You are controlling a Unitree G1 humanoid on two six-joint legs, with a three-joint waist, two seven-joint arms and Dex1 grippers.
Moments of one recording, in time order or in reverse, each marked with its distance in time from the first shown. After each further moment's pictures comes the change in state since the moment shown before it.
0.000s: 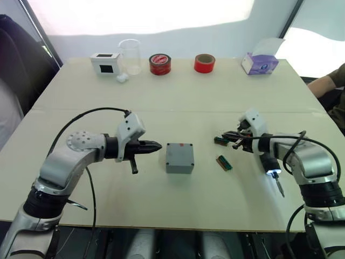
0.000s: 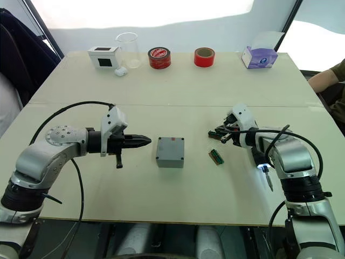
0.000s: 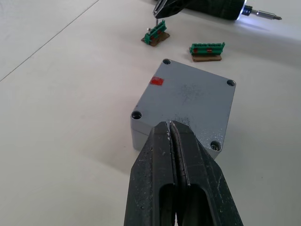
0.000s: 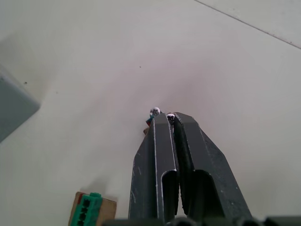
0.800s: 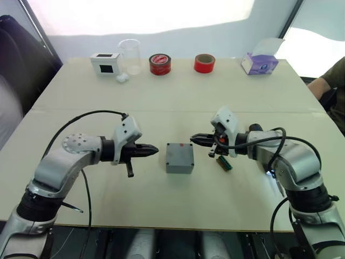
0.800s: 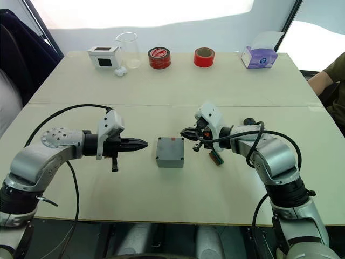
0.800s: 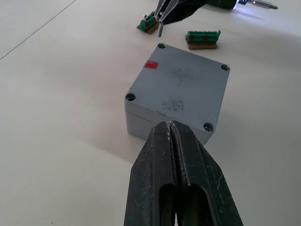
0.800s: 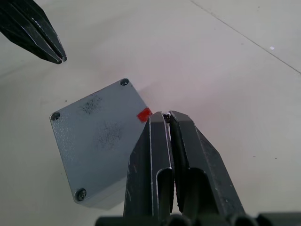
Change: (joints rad) left arm 0.033 0.044 0.006 -0.019 -0.025 0.002 -0.010; right arm -0.035 0.091 0.126 -0.273 0.129 0.093 0.016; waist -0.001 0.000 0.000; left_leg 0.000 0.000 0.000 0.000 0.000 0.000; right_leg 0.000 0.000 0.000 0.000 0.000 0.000
